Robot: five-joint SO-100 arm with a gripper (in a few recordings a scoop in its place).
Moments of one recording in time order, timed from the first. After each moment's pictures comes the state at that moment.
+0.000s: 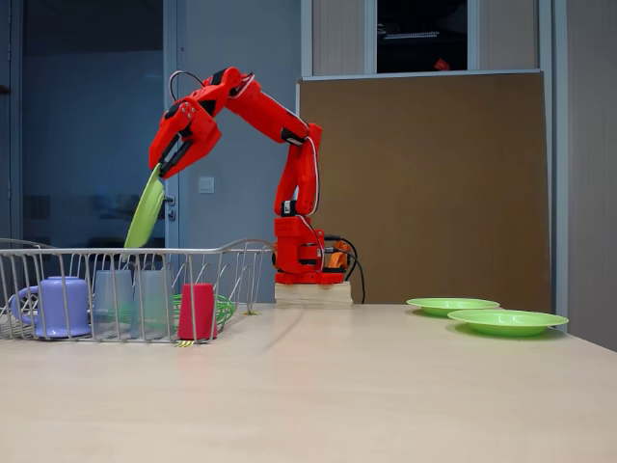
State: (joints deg) arm 37.9 108.1 86.6 75.9 -2.6
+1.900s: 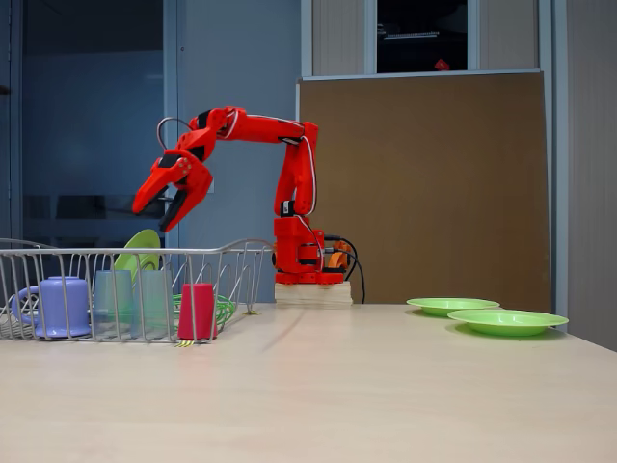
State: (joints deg) arm 38.5 104.9 102.8 64.2 -24.1
